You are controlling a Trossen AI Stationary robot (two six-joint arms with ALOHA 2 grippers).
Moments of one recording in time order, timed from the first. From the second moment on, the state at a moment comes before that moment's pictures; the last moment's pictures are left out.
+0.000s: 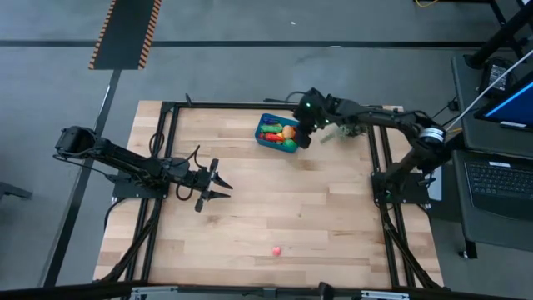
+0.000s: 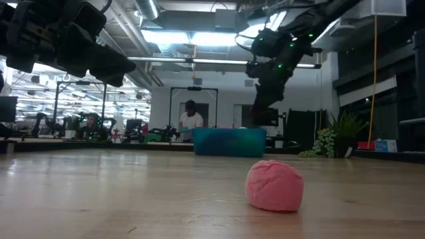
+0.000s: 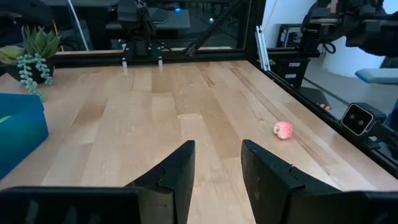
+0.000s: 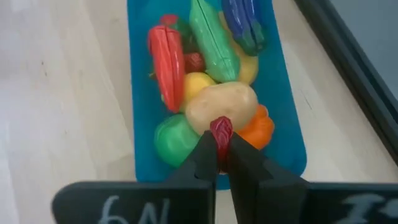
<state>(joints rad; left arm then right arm) -0.12 1.00 0.13 0.69 0.09 -0.02 -0.55 1.64 1.15 -0.47 -0.13 -0.09</state>
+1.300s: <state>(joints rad) -0.12 1.00 0.13 0.69 0.09 -0.02 -0.64 1.91 1.36 -0.65 -0.12 0.00</state>
